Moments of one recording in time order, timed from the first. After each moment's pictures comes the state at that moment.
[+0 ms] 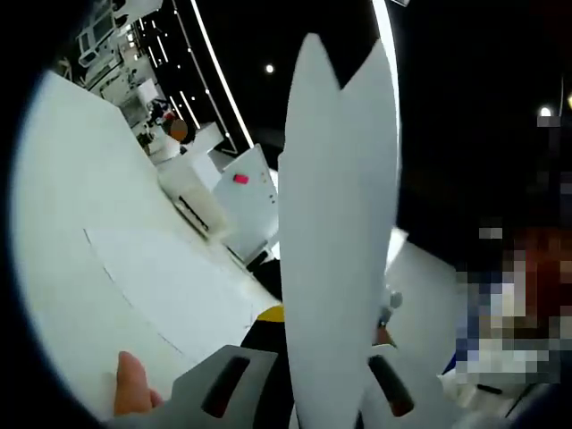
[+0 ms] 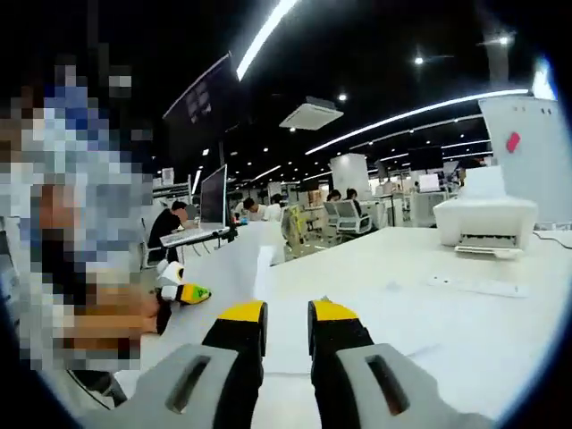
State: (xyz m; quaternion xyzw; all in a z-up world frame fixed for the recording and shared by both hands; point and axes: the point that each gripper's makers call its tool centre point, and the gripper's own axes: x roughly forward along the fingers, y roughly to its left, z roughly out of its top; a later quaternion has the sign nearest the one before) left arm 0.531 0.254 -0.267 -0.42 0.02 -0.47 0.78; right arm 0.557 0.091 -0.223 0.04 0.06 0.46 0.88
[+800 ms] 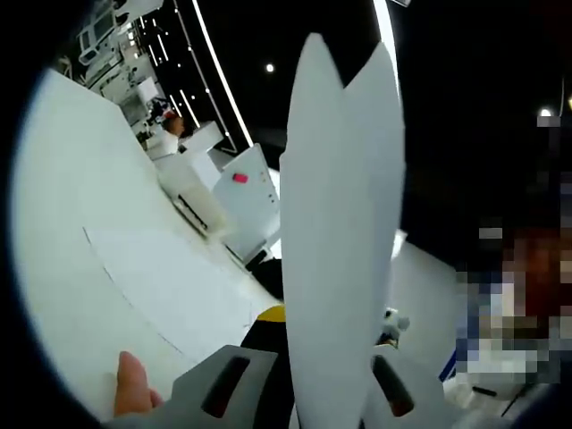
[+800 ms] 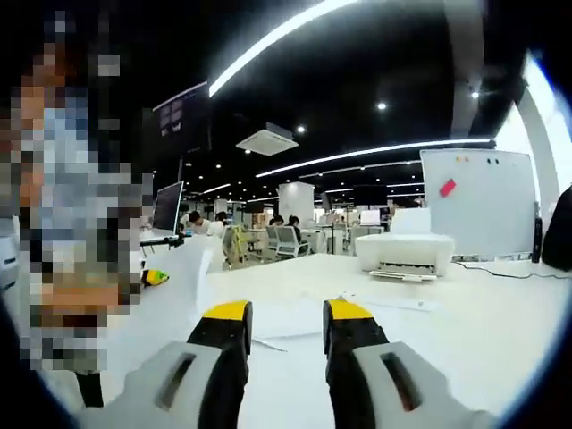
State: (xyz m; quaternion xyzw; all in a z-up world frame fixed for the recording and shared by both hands) left arm 0.530 0.254 -0.267 -0.42 0.02 -0.48 0.77; right arm 0.528 -0.042 -0.215 0.00 -0.01 0.34 0.94
